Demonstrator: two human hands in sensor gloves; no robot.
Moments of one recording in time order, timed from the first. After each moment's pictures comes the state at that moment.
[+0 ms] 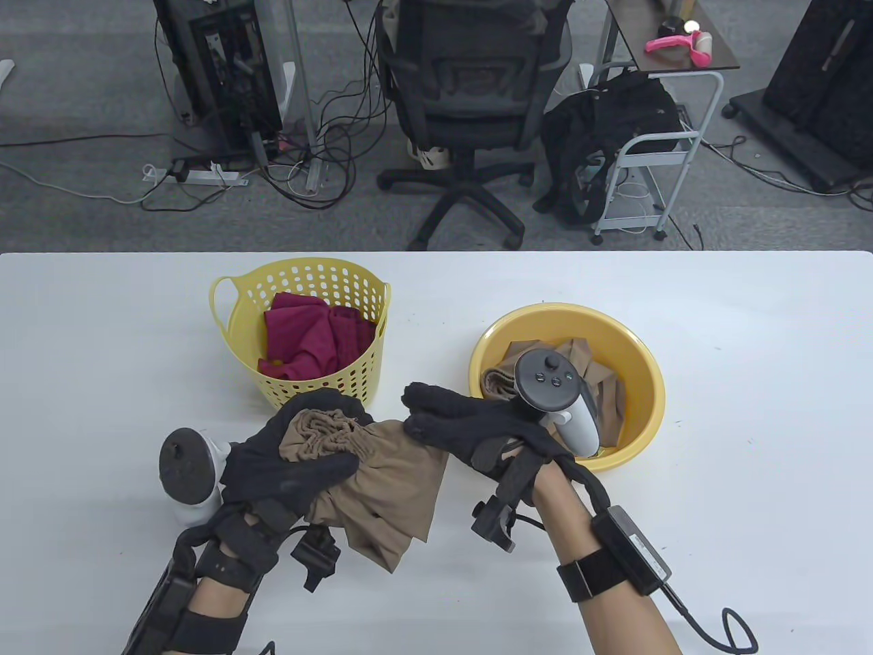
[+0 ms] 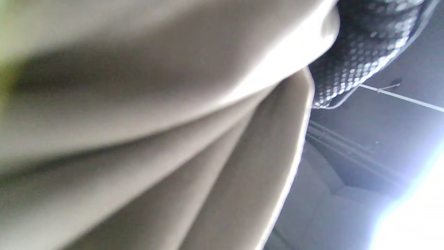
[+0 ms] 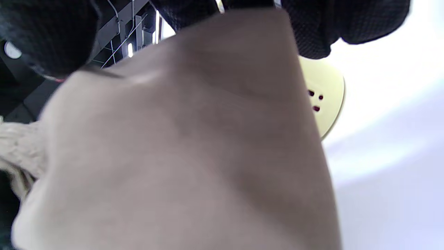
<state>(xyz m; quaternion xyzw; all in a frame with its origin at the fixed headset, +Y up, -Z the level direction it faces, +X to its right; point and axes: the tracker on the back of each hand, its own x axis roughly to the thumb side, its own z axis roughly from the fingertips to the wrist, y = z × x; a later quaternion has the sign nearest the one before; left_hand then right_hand) -0.221 -0.599 -0.277 0.08 -0.32 0.63 0.70 0.062 -0.623 -0.337 0.22 0.21 0.75 0.58</state>
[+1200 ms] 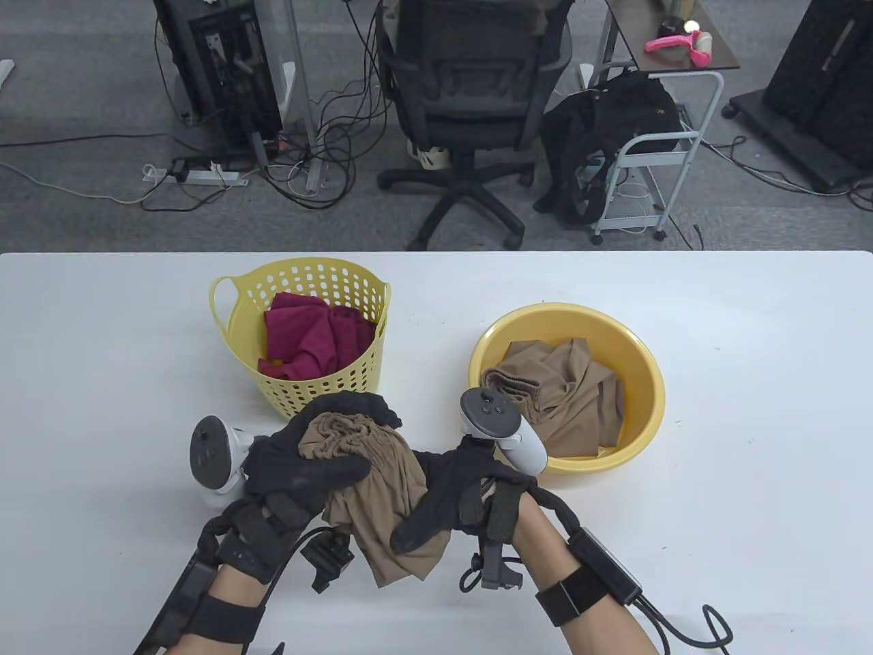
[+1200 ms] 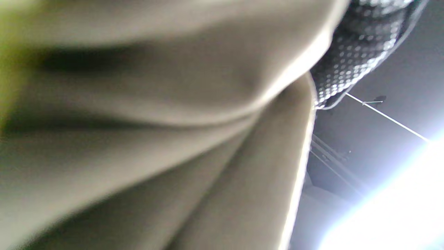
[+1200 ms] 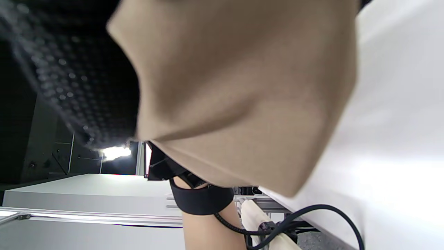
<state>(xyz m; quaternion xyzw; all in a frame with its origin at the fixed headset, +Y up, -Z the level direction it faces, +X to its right) -0.201 -0.613 -0.288 0.03 -0.35 0.68 0.65 0.012 -0.656 -0.306 0.36 0.38 0.63 0.58</state>
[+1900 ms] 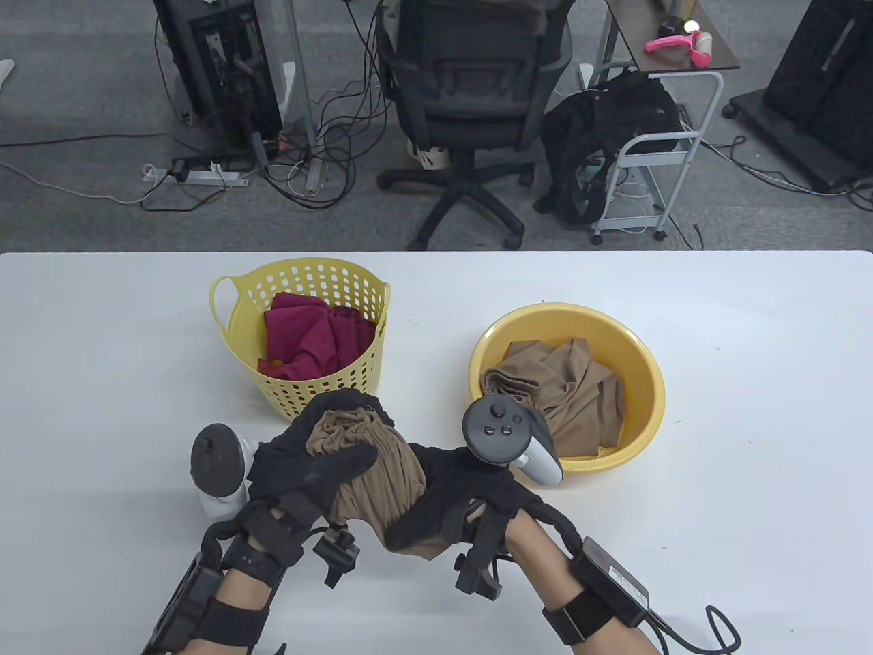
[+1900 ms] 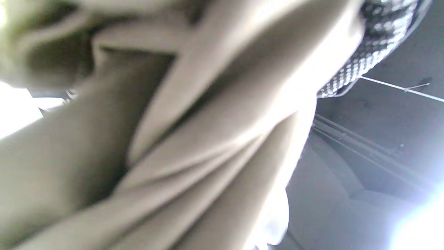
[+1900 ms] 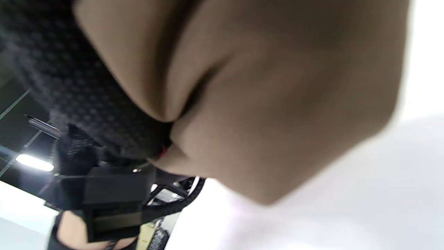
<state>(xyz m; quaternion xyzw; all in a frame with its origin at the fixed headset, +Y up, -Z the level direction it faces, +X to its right) -0.200 -0.622 -0.284 0.06 -0.27 0.62 0.73 0.020 -0.632 -0.295 0.31 0.18 0.81 0.46</state>
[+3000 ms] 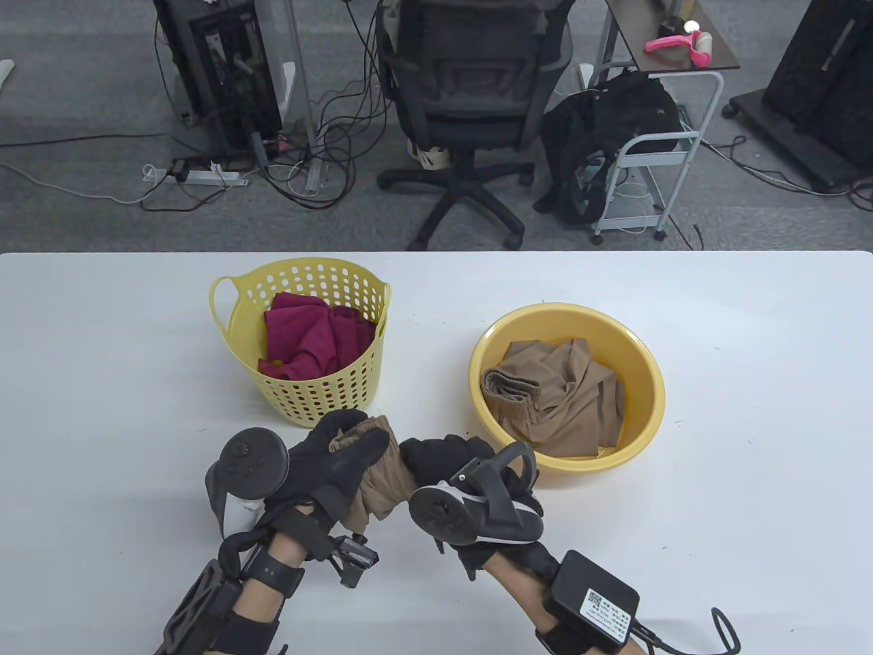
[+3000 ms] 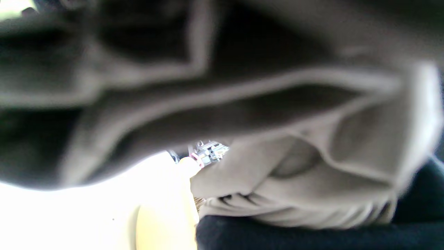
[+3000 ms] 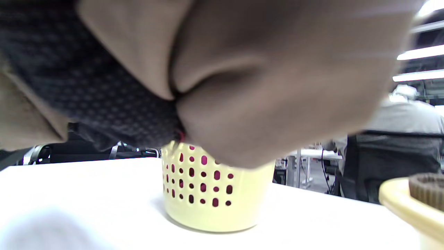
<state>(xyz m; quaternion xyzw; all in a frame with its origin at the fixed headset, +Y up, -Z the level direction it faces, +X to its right) -0.196 -0.654 -0.286 -0.01 -0.11 0.53 0.84 0.001 -0.617 -0.259 0.33 -0.19 0.92 0.06</state>
